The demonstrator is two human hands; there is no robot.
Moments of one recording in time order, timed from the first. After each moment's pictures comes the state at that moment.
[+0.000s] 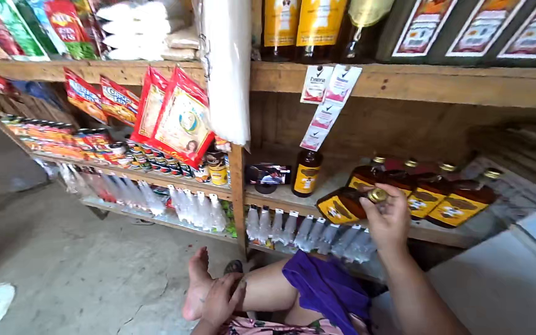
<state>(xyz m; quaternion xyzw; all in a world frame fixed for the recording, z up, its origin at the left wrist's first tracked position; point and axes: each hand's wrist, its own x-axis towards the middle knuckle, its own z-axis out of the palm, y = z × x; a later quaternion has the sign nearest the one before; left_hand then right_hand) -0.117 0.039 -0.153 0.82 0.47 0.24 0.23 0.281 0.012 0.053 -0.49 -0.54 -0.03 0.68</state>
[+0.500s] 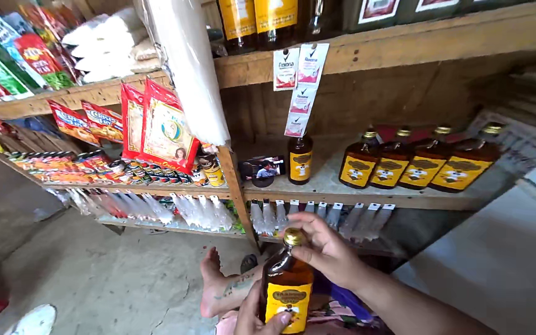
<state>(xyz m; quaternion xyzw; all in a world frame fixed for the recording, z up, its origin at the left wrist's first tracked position) -0.069 -0.055 -0.020 0.70 0.22 0.42 0.53 0.163 -0.041 0.063 -0.29 -0.65 0.36 0.61</state>
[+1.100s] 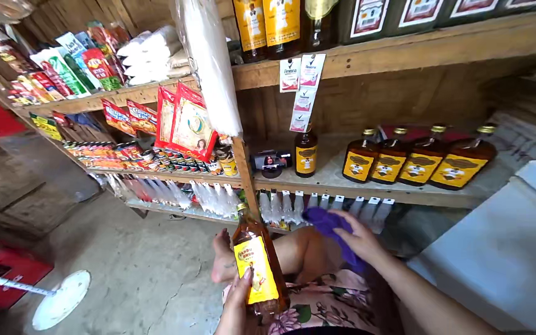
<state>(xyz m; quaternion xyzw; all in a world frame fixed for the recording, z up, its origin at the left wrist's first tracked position) -0.075 -0.128 0.030 0.34 0.33 0.49 0.73 0.252 -0.076 -0.011 -0.55 -0.61 0.25 0.51</state>
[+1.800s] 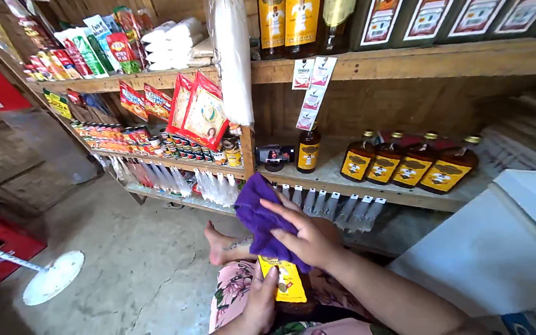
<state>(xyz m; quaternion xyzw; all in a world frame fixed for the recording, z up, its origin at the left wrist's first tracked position) -0.044 -0.160 0.004 0.41 0.22 0.52 0.71 0.112 -0.111 0.106 -0.35 -0.73 0.29 0.51</state>
